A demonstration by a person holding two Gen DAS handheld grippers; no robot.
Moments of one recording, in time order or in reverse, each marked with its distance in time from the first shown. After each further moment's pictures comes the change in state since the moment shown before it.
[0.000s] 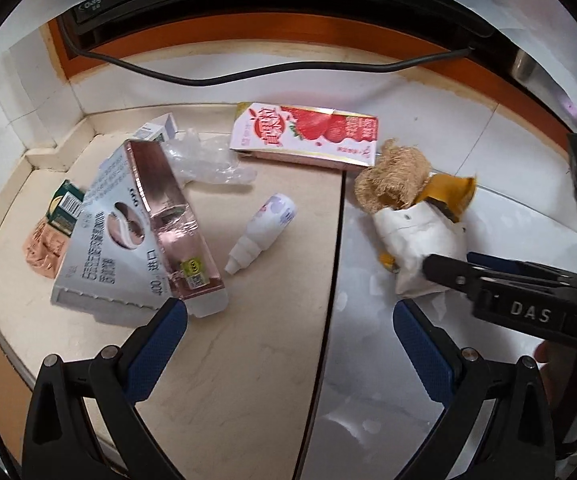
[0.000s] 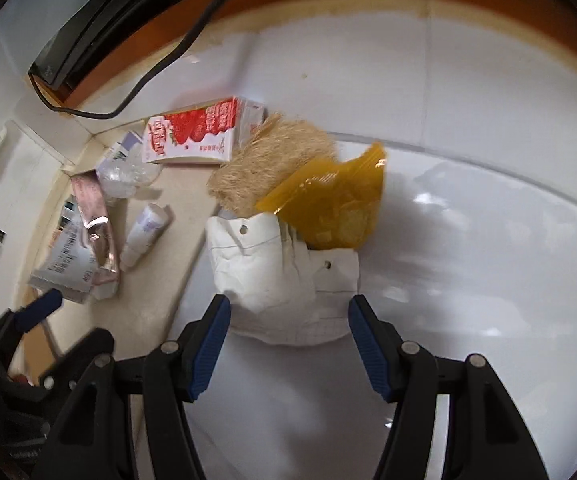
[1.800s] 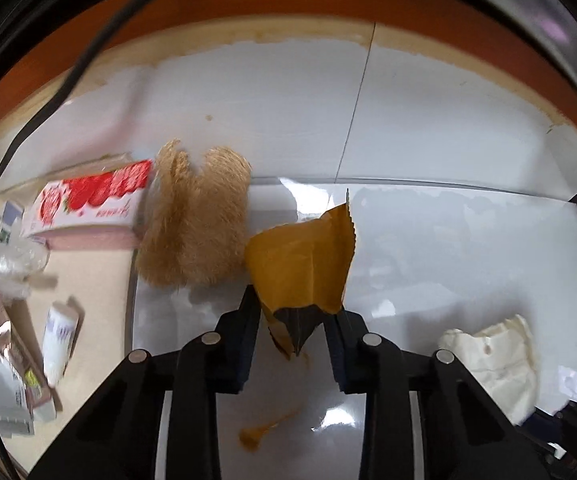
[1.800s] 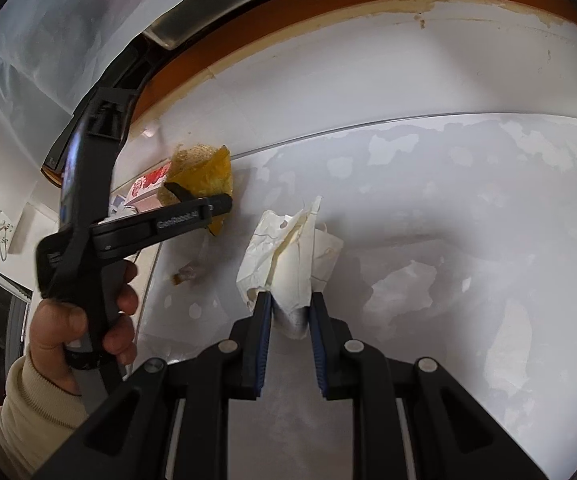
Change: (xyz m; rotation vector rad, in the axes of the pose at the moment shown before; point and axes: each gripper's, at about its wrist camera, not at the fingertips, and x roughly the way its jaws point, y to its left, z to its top) left arm 0.083 -0.173 0.042 0.200 0.085 -0.114; right arm -0.089 -0.100 -0.081 0.211 -0.164 0.037
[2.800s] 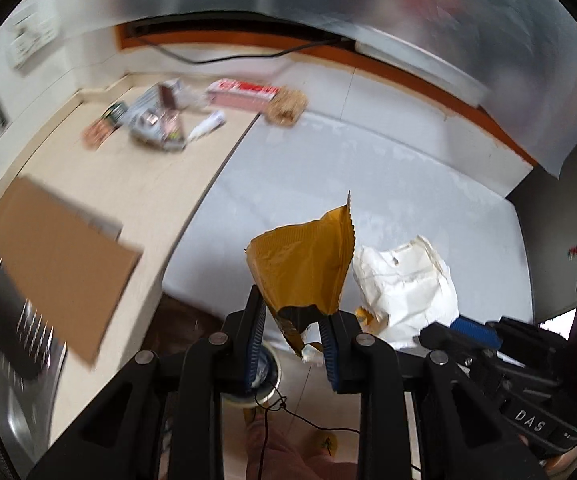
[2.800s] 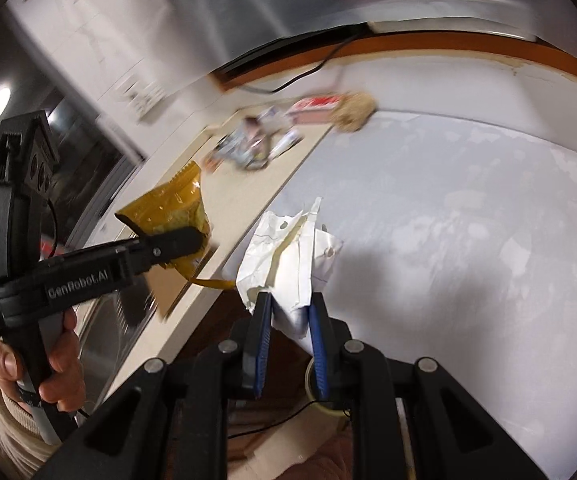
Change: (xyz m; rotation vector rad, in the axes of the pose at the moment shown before) left arm -0.257 -0.035 -0.260 -0.349 -0.104 0.092; right arm -0.143 0.035 -0.116 -0.420 0.146 0.314
